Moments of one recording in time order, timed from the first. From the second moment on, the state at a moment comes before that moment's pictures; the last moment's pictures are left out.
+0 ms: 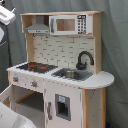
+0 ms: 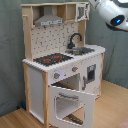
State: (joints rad) arm -0.45 -0.73 0.98 -1.69 -1.46 2.39 -0.06
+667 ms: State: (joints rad) arm -0.49 -0.75 1.06 -1.69 -1.47 2.24 0.08
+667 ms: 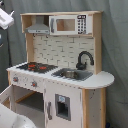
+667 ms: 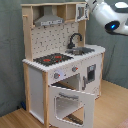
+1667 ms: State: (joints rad) arm -0.55 -0.78 1.18 -1.69 -1.47 1.97 0.30
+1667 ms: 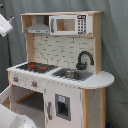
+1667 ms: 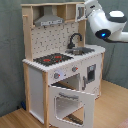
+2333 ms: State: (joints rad) arm -0.62 -0.77 1.24 -1.69 -1.45 1.87 0.47
